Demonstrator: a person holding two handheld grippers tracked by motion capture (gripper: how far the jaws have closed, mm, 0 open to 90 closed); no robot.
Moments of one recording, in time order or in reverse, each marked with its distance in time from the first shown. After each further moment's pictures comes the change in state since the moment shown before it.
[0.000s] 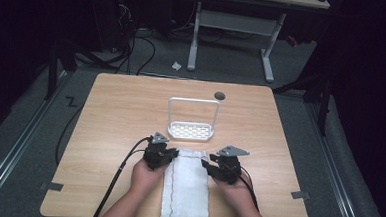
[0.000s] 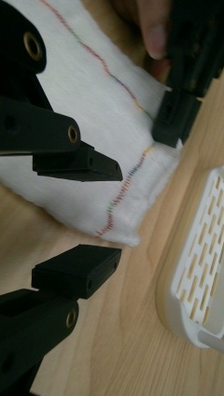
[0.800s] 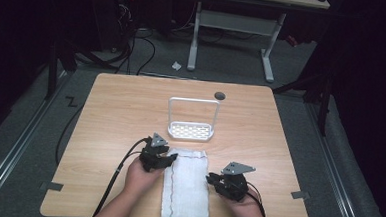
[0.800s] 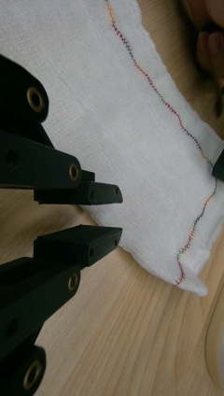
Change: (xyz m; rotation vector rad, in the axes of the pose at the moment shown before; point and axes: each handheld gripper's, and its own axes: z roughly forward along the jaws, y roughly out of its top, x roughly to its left) left arm -0.004 0.001 -0.006 0.034 0.087 0.105; right arm 0.010 -0.039 -0.031 0.042 0.111 -0.099
